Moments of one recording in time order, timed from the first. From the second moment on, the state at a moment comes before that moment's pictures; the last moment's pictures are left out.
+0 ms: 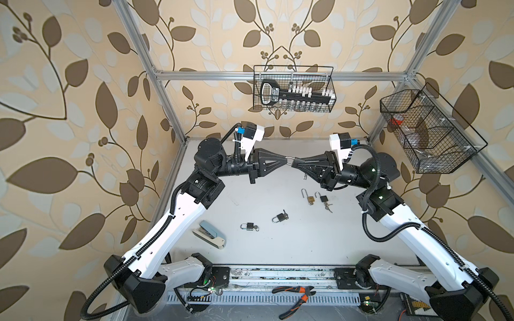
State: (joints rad) left arm -0.53 1.16 1.27 0.10 0.98 -0.44; right arm 0.51 1.08 1.10 0.30 -0.85 0.44
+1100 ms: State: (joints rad) left arm -0.61 1.13 1.30 -0.08 0.76 -0.34; right arm 0.57 0.97 1.05 0.16 -0.69 0.28
